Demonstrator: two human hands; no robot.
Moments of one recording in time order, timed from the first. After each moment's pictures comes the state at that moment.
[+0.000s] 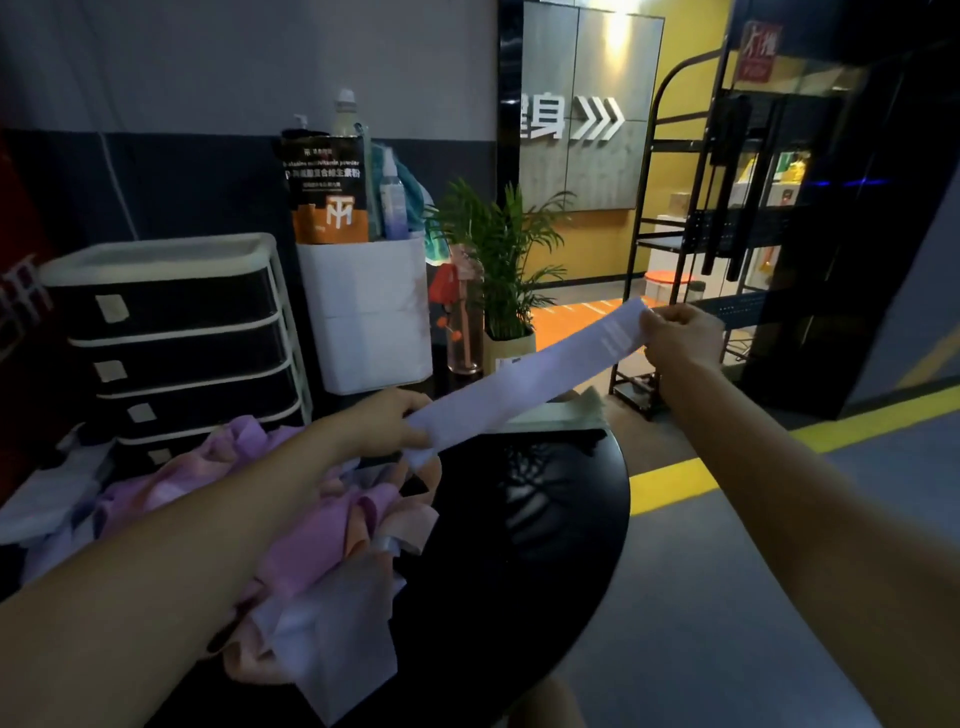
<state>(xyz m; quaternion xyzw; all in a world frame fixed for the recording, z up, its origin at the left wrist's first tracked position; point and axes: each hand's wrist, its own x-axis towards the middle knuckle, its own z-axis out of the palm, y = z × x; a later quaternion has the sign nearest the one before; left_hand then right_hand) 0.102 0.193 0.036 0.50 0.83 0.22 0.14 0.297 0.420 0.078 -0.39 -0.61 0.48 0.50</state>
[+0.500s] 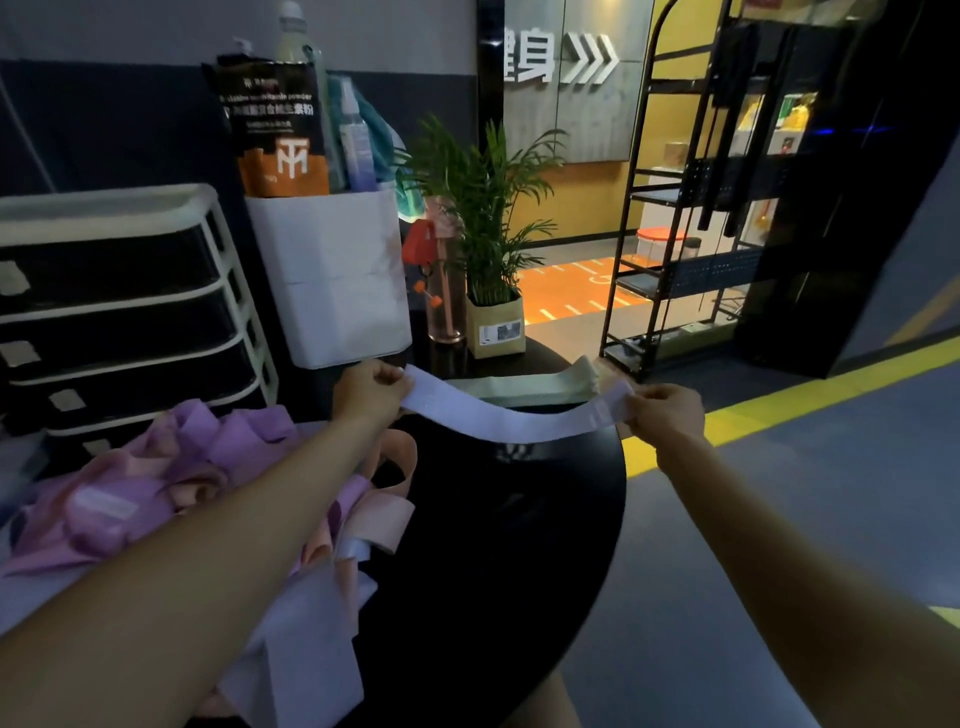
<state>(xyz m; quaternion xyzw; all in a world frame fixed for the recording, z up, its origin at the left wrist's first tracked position) 0.078 0.248 -0.021 0.22 0.81 0.54 0.07 0.300 0.449 -0.038 -0.50 -0.62 0.48 0.36</state>
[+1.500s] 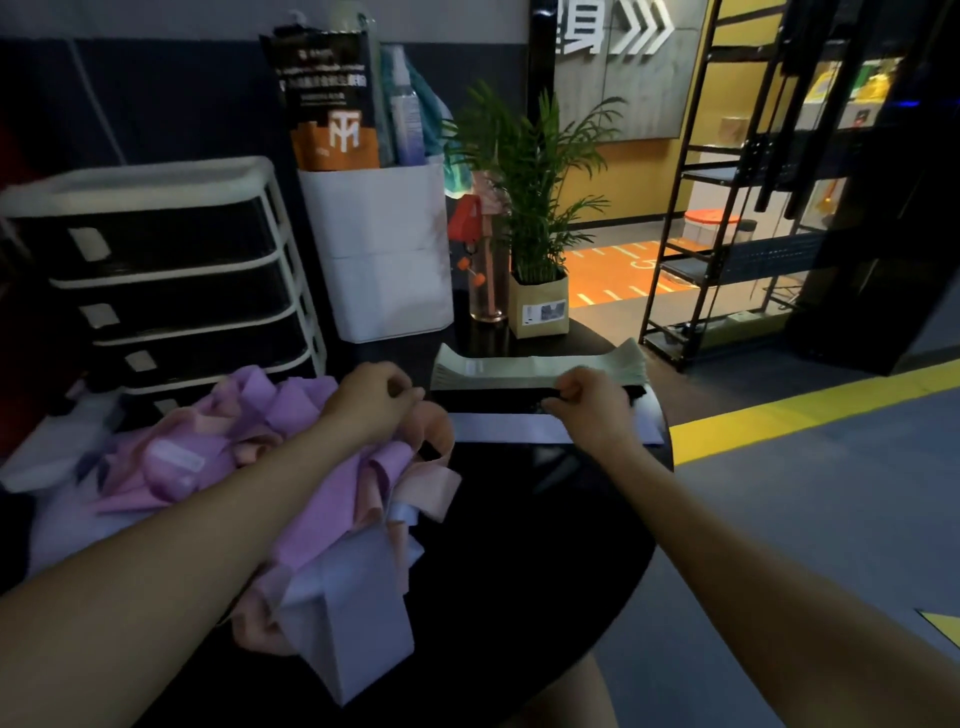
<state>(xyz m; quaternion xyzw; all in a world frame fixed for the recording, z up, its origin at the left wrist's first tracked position) 0.067 0.203 -0.031 0.34 0.88 0.31 0.03 0.239 0.384 -0.052 -0.33 -0.84 0.33 0.28</state>
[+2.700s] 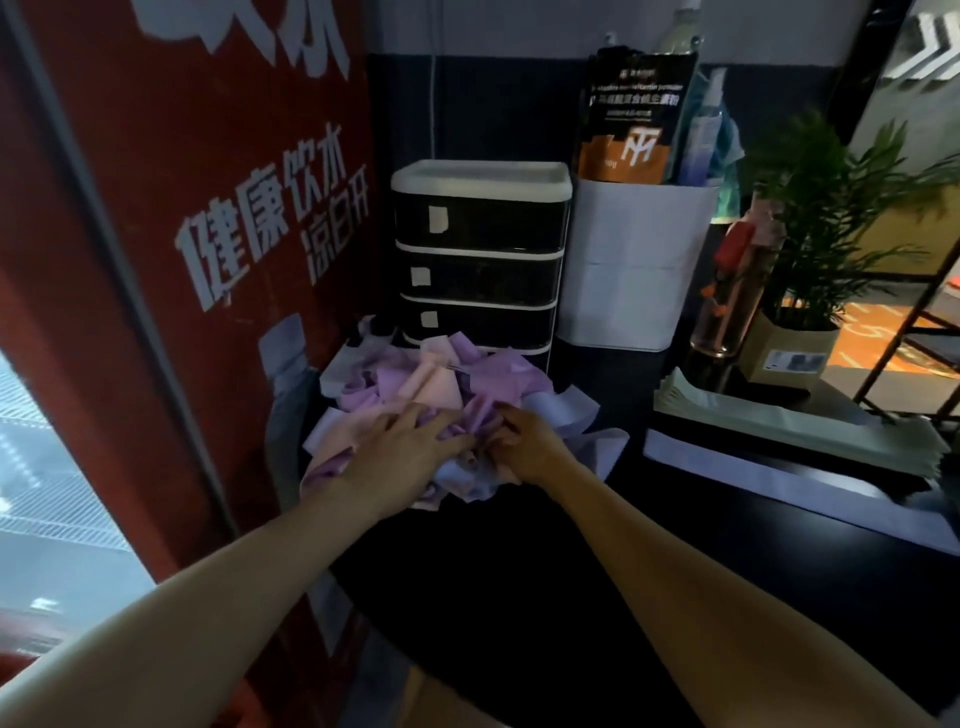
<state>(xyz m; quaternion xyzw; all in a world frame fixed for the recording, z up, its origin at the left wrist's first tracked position) 0.050 -0.035 -0.054 0.43 0.90 -0.04 -0.11 0.068 0.141 -0.066 0.03 -0.97 0.22 -0.02</state>
